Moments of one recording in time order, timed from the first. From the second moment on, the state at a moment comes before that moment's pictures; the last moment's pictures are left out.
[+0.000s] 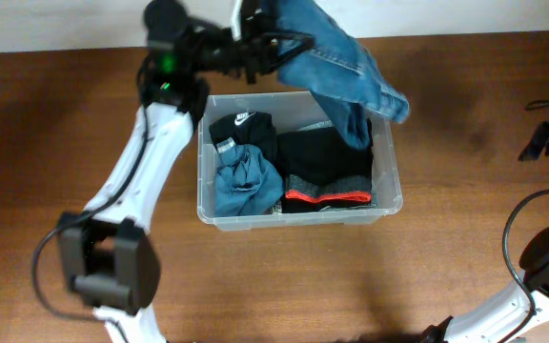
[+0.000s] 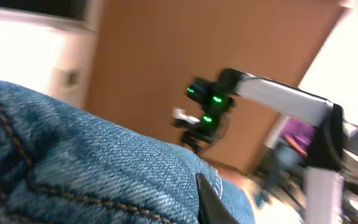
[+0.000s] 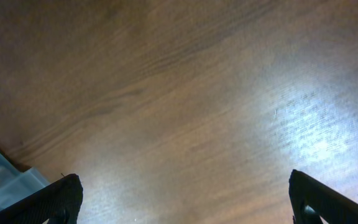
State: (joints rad) left arm -0.28 1.97 1.78 0.46 1.27 -0.58; right arm -0.69 2.00 1.96 -1.46 -0.12 -0.11
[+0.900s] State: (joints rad) left arm -0.43 2.17 1.96 0.33 1.35 -0.52; right arm -0.69 2.00 1.96 -1.46 -0.12 -0.11
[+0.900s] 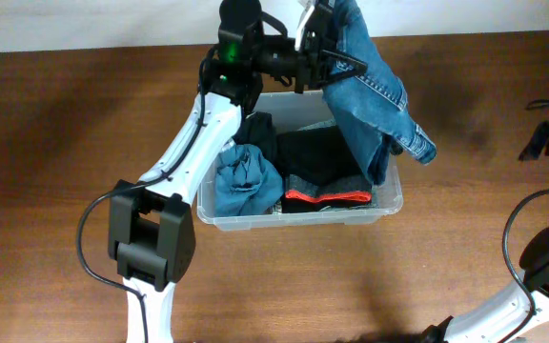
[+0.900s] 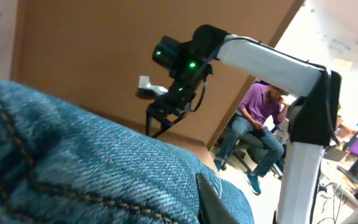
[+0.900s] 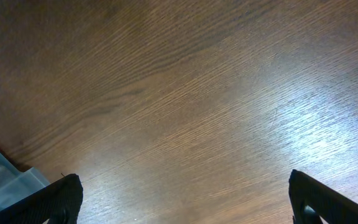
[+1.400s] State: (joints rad) left arm -0.42 2.17 1.99 -0.34 1.24 -0.09; right arm -0.69 2.00 1.96 -1.46 -0.12 -0.11
